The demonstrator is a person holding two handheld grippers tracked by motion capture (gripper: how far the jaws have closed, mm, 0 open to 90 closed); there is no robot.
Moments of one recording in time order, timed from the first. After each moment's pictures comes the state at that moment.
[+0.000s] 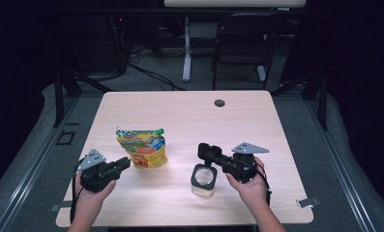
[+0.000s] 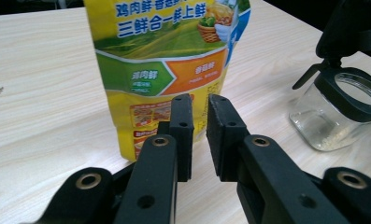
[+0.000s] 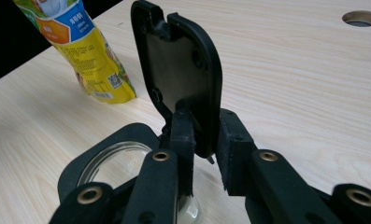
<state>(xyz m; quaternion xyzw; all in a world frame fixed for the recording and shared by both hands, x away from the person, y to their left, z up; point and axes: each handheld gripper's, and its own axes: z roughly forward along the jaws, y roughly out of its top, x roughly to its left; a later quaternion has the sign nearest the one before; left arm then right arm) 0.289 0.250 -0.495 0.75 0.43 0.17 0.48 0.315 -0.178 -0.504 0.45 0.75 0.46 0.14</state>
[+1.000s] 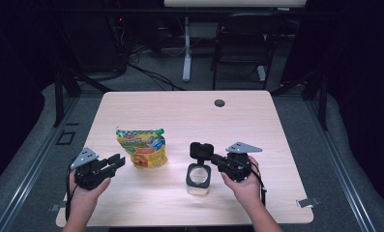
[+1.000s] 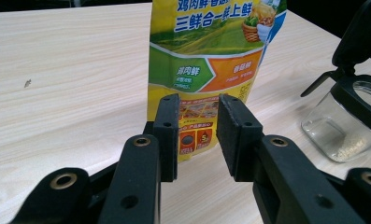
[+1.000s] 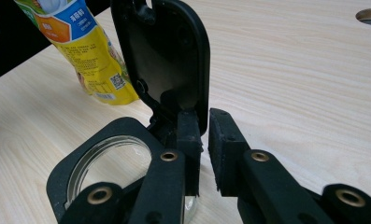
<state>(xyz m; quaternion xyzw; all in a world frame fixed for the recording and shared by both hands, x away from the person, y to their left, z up) 0.297 0.268 -0.502 0.74 0.45 0.18 0.48 0.320 -0.164 -0.508 0.44 0.76 0.46 0.14</state>
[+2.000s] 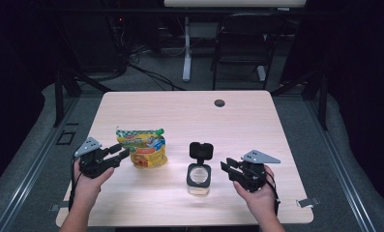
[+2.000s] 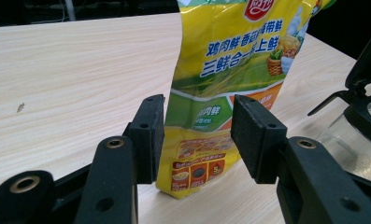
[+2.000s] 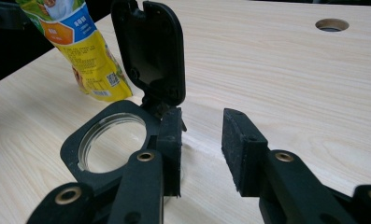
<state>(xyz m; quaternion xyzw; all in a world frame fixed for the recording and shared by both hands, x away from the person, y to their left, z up) 0.330 0.267 -0.500 0.73 0.43 0.17 0.49 0.286 -0.195 -0.500 0.45 0.74 0.47 0.17</state>
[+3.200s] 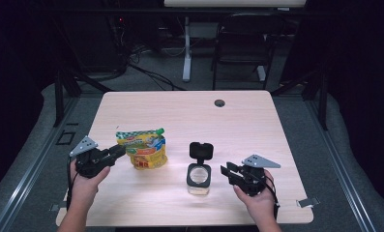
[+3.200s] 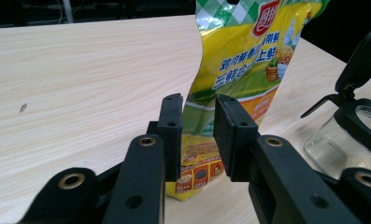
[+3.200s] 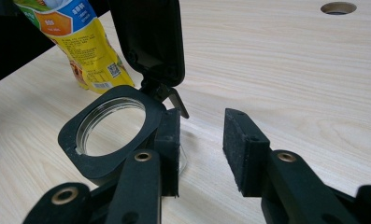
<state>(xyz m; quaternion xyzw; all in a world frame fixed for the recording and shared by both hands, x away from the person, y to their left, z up) 0.325 0.275 -0.493 0.73 0.43 0.17 0.50 0.282 -0.197 -0.515 0.46 0.73 0.48 0.16</state>
